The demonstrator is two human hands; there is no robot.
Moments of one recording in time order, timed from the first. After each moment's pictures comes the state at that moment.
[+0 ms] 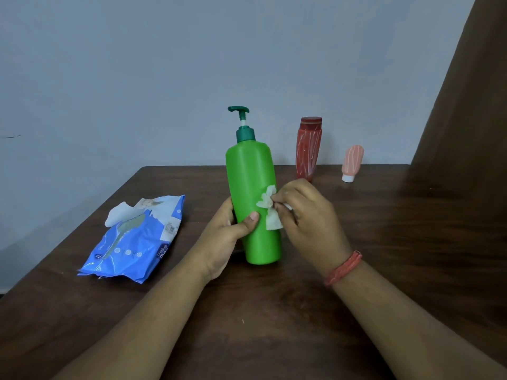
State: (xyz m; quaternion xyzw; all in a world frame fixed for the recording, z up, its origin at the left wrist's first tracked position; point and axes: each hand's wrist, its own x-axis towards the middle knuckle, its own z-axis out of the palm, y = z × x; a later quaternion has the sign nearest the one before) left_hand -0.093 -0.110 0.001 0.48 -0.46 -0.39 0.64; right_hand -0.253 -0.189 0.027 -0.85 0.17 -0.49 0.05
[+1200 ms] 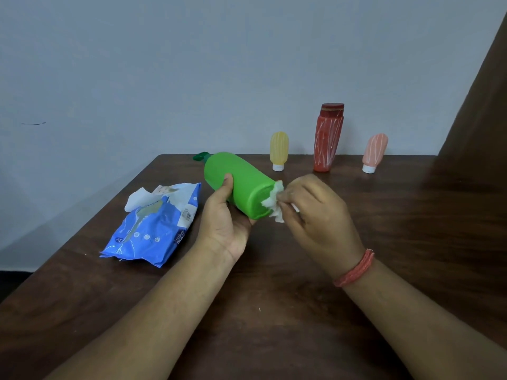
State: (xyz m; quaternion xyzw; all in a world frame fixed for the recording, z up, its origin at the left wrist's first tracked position) left_hand -0.095 -0.108 0.026 0.31 -0.13 -0.47 0.82; right_hand -0.245 -0.165 0.027 -0.86 0.11 -0.50 0.00
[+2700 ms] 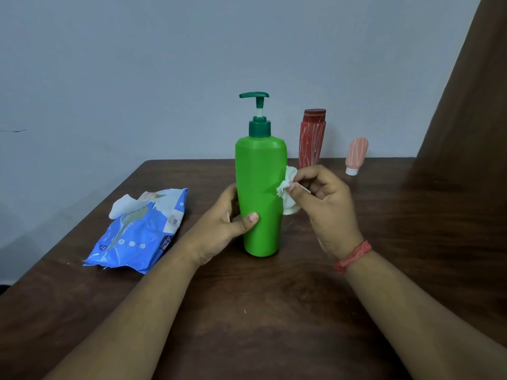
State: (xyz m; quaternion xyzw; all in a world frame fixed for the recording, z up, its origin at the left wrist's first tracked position) left_hand -0.071 -0.103 0.006 0.52 -0.56 -0.35 0.55; right_hand -0.257 -0.192 0.031 -0.66 0.14 -0.55 0.49
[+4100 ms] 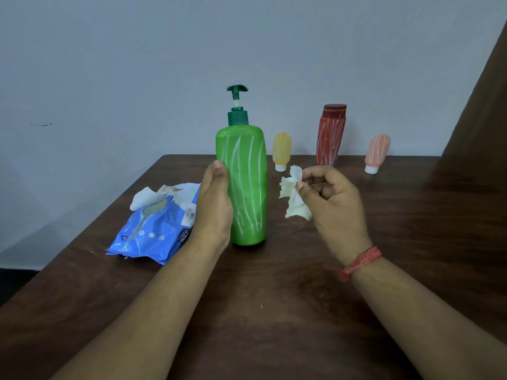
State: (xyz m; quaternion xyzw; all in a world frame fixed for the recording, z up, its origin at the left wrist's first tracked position) left_hand -0.079 -0.105 0.030 0.50 -0.32 -0.23 0.77; right_hand -0.243 -0.179 0.028 -0.68 0.23 -0.54 0.44
